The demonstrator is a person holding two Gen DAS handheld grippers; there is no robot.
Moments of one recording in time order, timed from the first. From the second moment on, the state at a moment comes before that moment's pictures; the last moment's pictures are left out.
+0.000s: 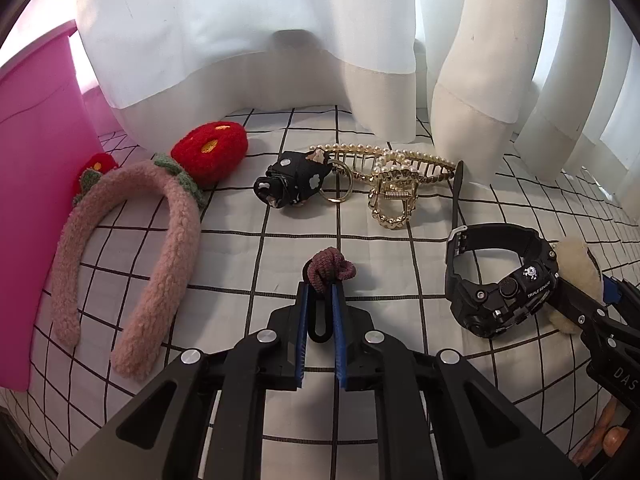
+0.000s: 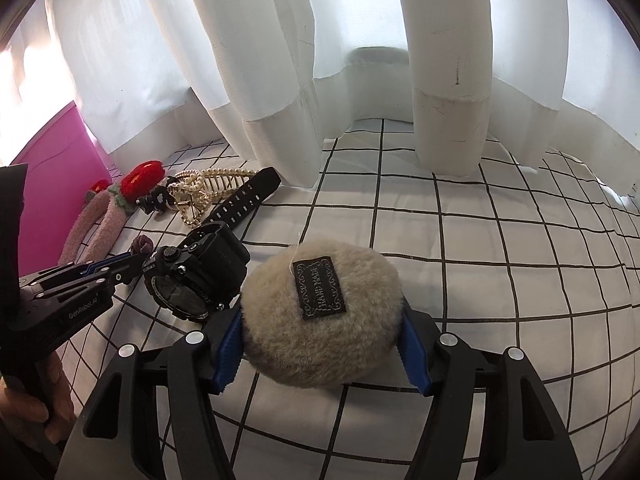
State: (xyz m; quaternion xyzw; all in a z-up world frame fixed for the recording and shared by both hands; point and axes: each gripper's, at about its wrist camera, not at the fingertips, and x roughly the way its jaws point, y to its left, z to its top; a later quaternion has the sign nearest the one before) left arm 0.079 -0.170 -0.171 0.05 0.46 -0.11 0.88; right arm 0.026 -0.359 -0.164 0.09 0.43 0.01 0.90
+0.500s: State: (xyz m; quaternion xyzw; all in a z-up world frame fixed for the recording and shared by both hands) left arm 0.042 -0.149 -0.103 0.01 0.45 -0.10 0.89; right arm -0.003 -0.380 -0.111 0.09 0.41 0.05 0.91
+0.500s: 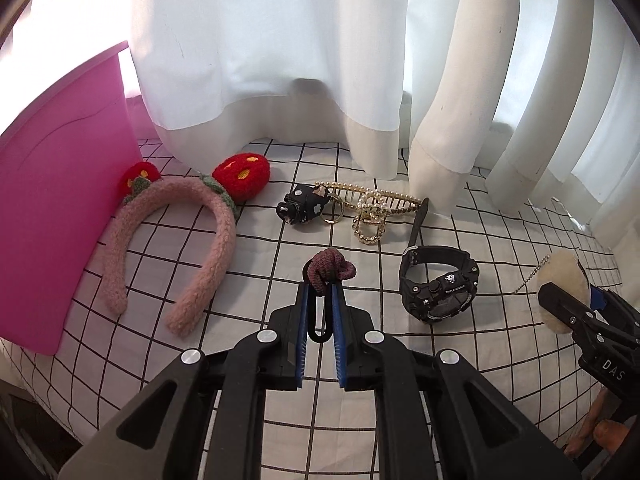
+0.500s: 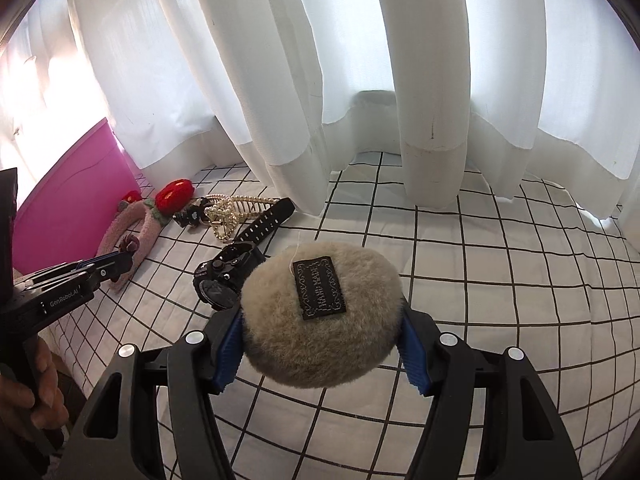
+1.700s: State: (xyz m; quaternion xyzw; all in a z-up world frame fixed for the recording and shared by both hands) left arm 0.047 0.130 0.073 -0.07 0.36 0.17 0.91; right arm 0.106 -0.059 0.087 -0.01 0.30 0.39 0.87
